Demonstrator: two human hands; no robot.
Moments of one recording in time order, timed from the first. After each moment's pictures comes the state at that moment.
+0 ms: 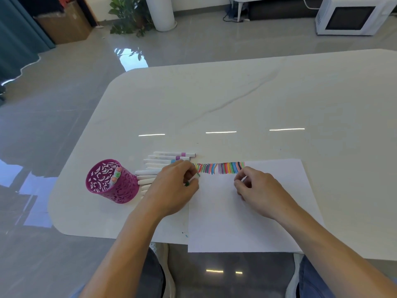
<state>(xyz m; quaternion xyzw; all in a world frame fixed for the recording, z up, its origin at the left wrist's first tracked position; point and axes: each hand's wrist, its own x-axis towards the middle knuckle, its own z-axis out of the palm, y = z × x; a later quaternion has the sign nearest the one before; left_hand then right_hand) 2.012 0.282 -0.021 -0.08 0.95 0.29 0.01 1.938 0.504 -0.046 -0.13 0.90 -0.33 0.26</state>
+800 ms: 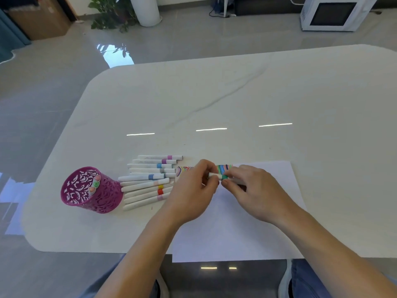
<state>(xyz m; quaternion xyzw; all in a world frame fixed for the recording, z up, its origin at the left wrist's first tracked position) 1.984 0.338 -0.043 -0.09 0.88 0.46 0.04 1.928 0.518 -0.051 -0.27 0.90 -0.32 0.16</state>
